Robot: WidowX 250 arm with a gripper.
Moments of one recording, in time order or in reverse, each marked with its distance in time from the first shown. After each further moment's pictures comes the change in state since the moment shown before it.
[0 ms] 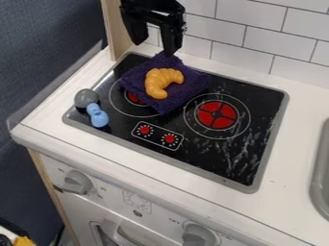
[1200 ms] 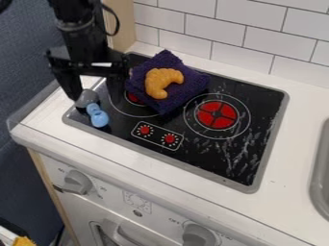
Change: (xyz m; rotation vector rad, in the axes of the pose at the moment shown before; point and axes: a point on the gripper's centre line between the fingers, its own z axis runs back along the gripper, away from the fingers) arm -0.102 0.030 -0.024 0.086 0.101 0.518
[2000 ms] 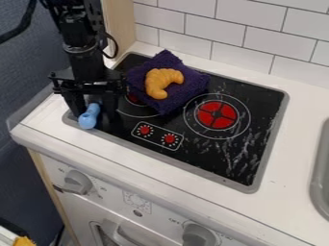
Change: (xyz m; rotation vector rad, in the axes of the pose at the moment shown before) arm 0.009 0.015 -0.040 0.028 0.090 0.087
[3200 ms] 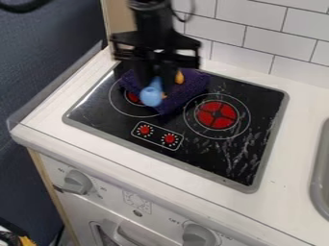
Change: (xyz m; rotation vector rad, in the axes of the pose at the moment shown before) arm -0.026 -0.116 0.070 -0.077 -0.081 -0.263
